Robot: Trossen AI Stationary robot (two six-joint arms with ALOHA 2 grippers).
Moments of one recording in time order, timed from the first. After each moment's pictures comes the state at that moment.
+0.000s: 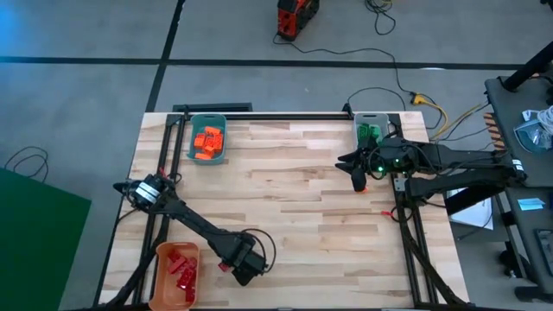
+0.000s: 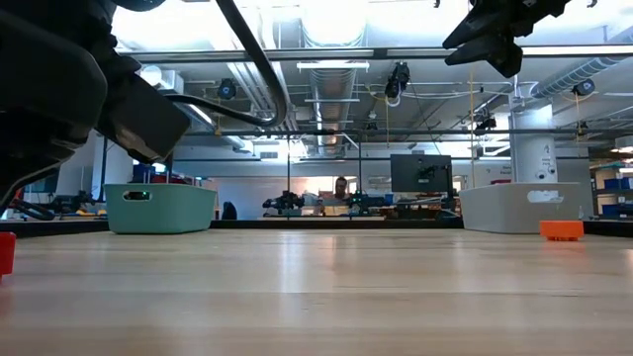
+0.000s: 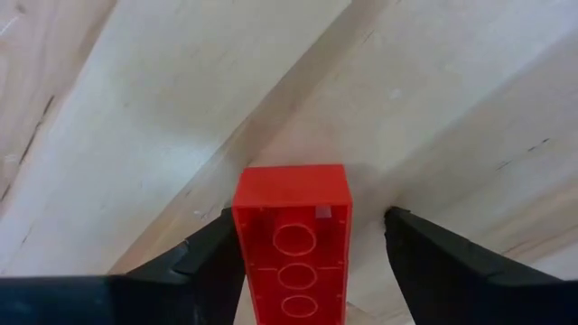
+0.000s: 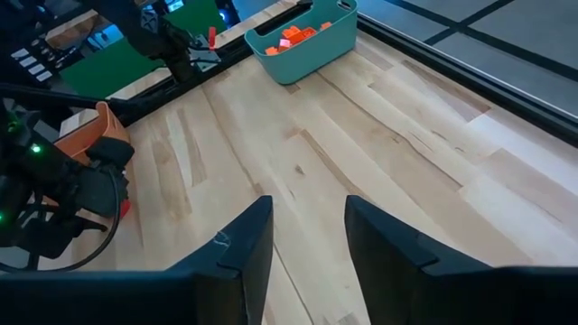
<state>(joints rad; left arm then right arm) -0.55 2.03 1.36 -0.93 0.19 -1.30 -0.06 0.83 0.80 -0.47 0.16 0.46</state>
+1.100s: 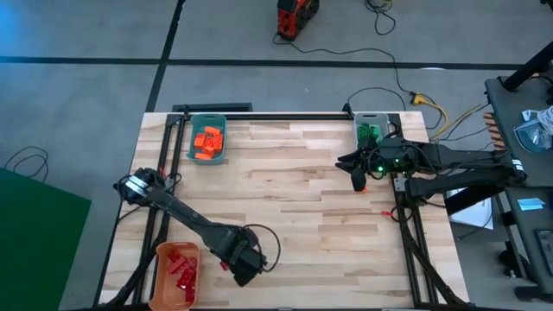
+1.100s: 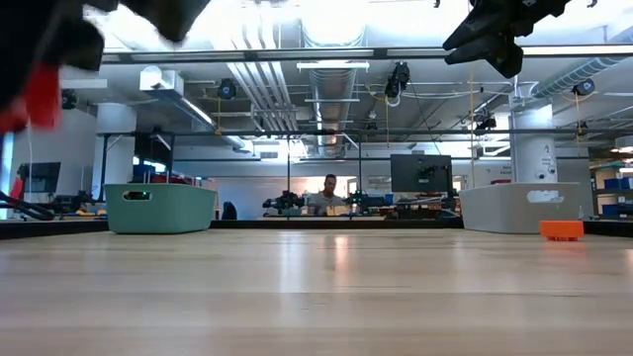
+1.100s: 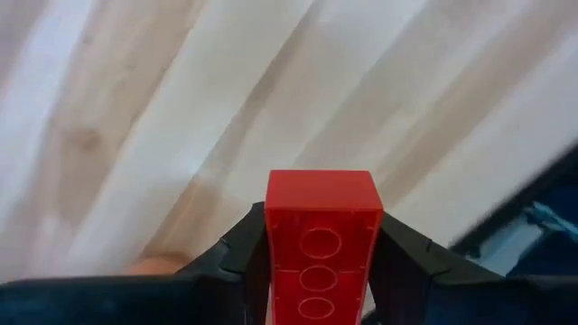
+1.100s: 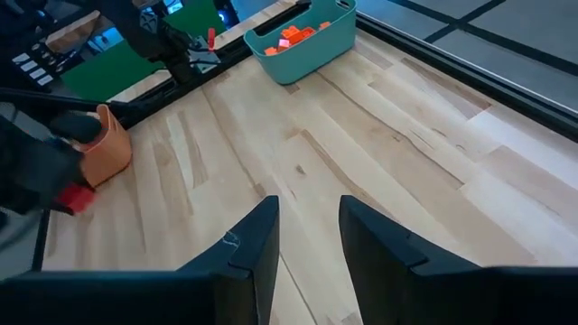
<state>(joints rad) -0.55 1.92 1.54 -1.14 0.13 -1.21 -0.06 0.83 0.80 -0.47 0.16 0.47</state>
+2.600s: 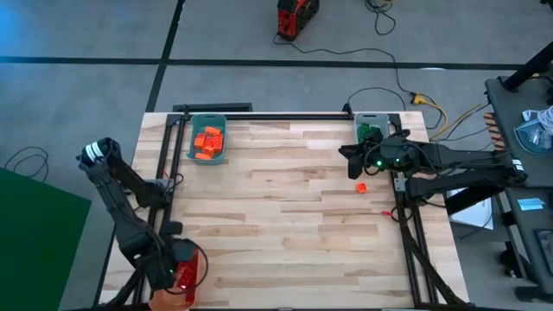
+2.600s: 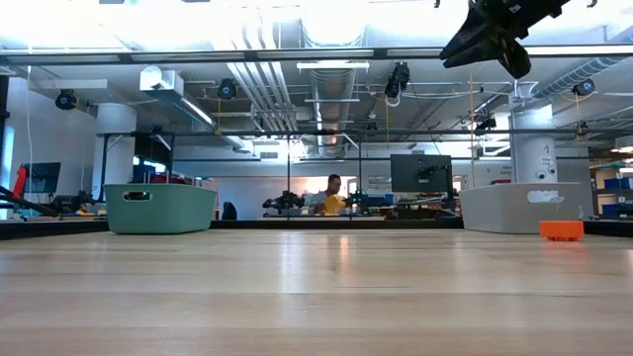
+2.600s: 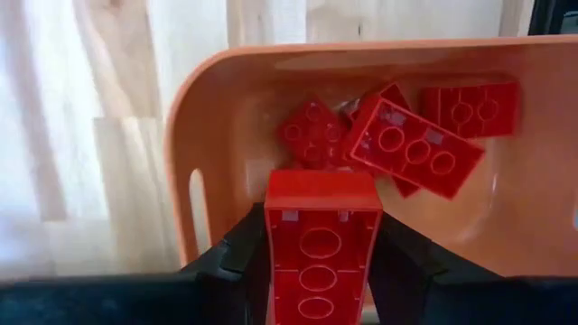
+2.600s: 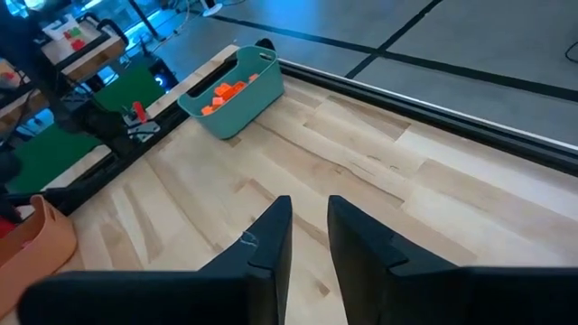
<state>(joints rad) -1.05 1.37 1.00 -1.05 -0.02 -1.06 -0.06 0.84 0.80 -0.45 0.39 0.62</state>
